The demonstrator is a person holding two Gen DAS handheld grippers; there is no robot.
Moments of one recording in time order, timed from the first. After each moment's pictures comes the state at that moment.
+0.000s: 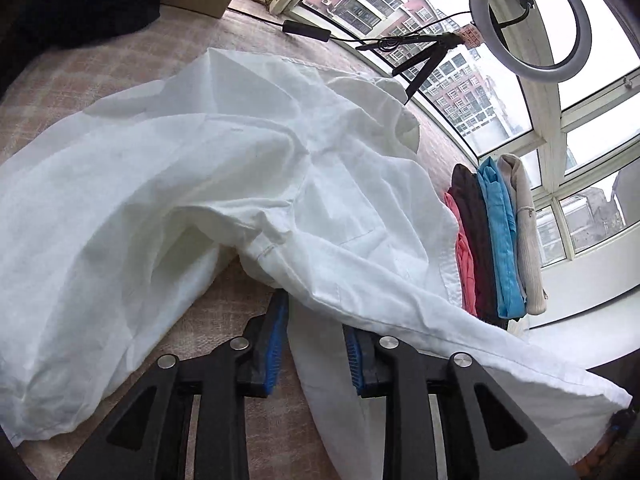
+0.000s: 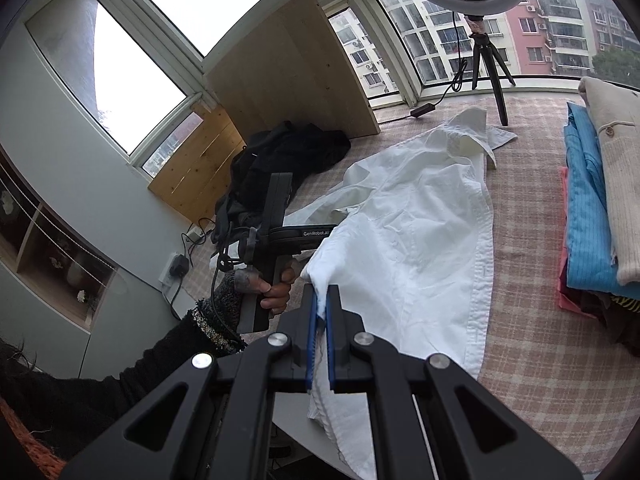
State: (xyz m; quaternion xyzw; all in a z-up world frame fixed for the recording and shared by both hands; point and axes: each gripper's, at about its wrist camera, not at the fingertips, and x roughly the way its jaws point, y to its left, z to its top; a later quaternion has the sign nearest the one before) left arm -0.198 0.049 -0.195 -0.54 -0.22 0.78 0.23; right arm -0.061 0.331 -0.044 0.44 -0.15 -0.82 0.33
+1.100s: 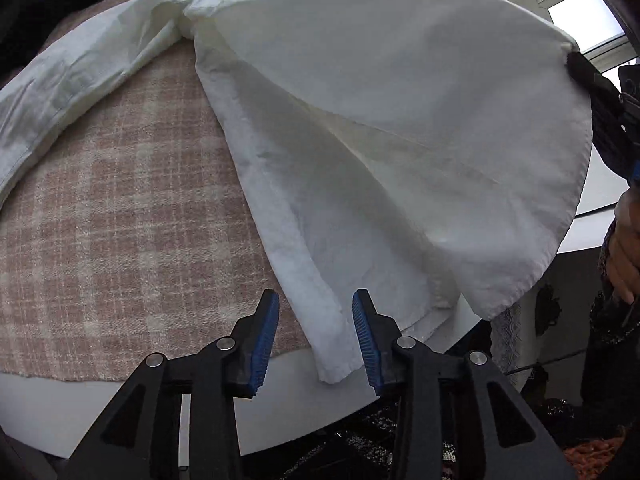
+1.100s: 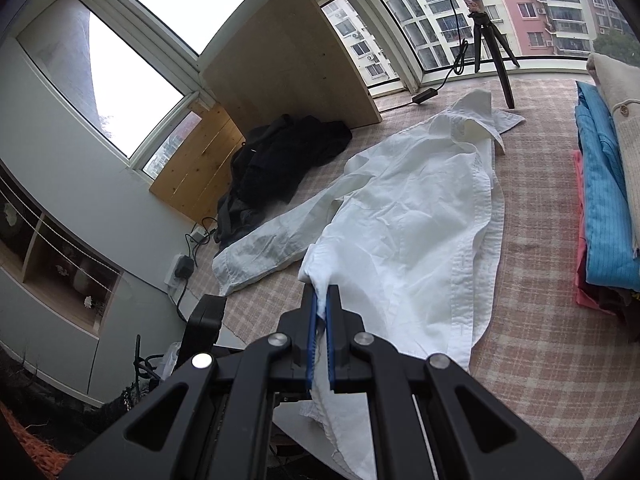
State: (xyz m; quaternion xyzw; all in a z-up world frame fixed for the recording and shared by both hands) left arm -0.004 0.100 -0.175 -0.64 -0.09 0.73 0.24; right arm -0.073 0.327 -0.061 0.45 -0.16 -0.81 0.34
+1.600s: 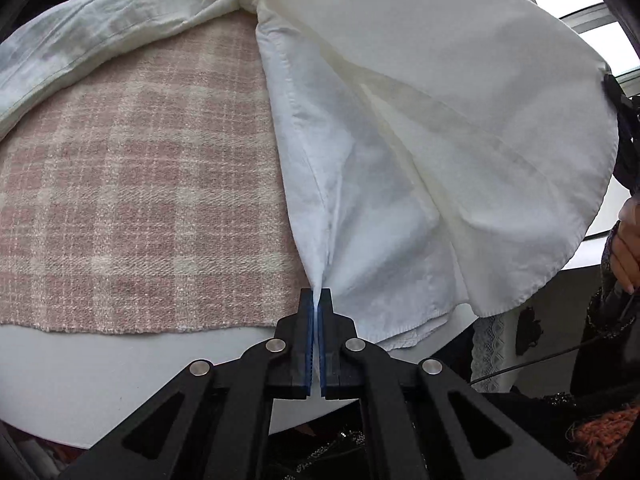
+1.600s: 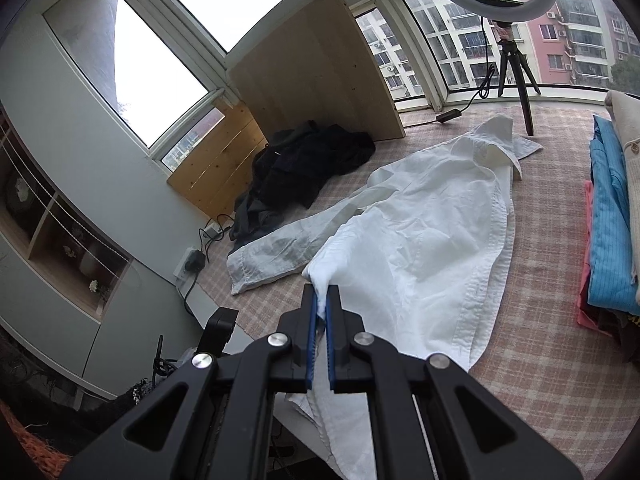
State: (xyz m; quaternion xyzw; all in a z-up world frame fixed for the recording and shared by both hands) left arm 0.019 0.039 -0.201 -0.63 -0.17 0.73 0.22; right arm -0.061 0.313 -0.042 0.43 -0.14 -0.81 0.37
